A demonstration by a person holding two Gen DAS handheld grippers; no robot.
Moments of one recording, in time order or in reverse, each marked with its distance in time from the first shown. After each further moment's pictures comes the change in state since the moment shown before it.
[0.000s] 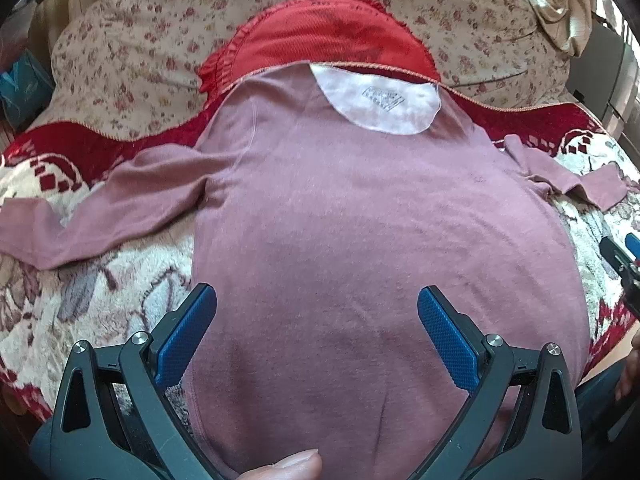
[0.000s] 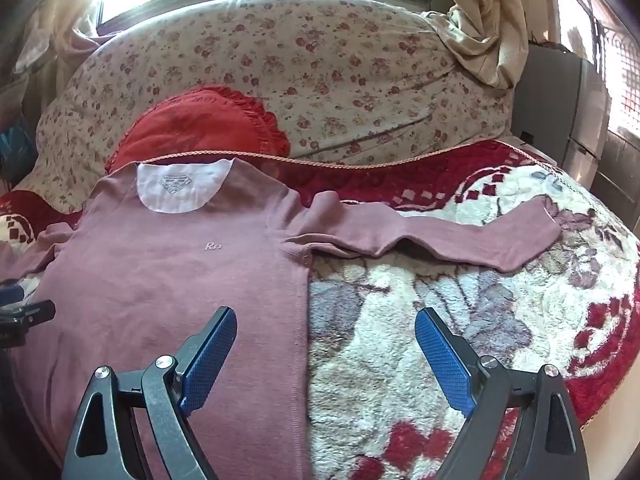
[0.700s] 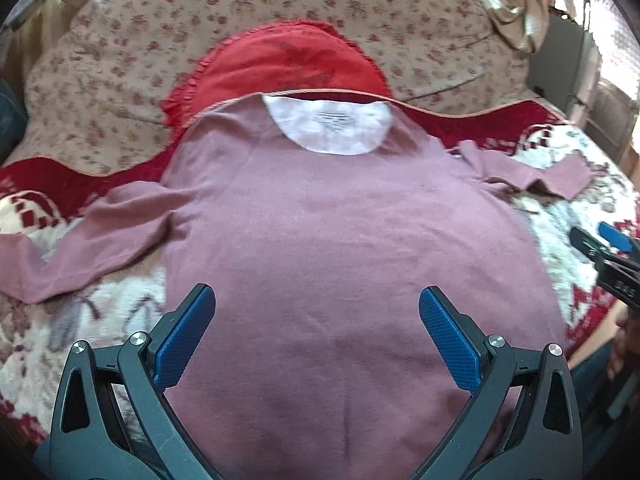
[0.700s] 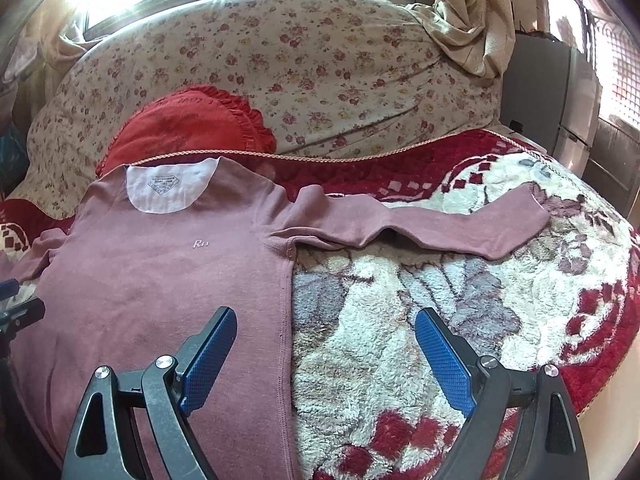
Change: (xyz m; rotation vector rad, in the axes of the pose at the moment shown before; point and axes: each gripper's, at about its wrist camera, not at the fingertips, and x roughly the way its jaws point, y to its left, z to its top) left arm -0.015 -0.026 -0.002 0.164 -0.095 -0.034; right arm -0.006 -0.013 -0.002 0.047 0.013 -0.019
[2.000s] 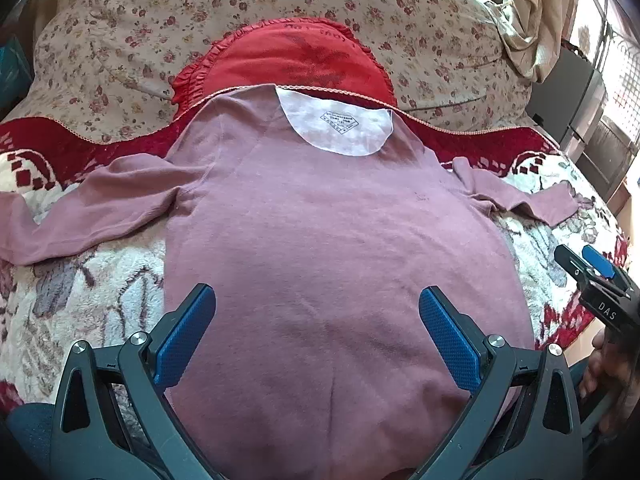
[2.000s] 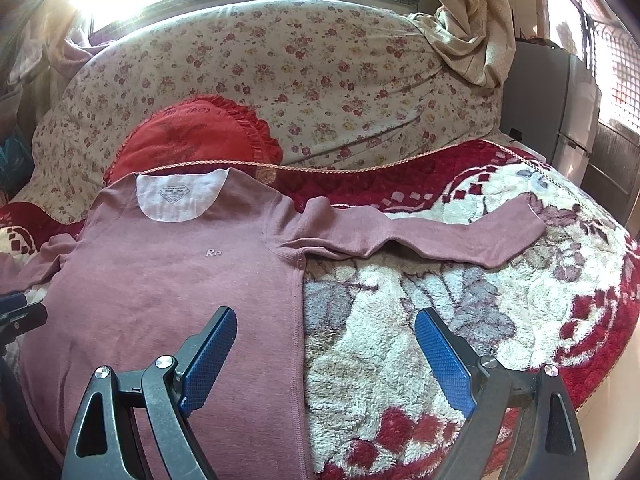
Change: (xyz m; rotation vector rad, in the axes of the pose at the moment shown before) left arm -0.013 0.023 0.000 -0.171 0.101 -0.104; right arm -0.018 0.010 0.007 -0.007 -0.023 0.008
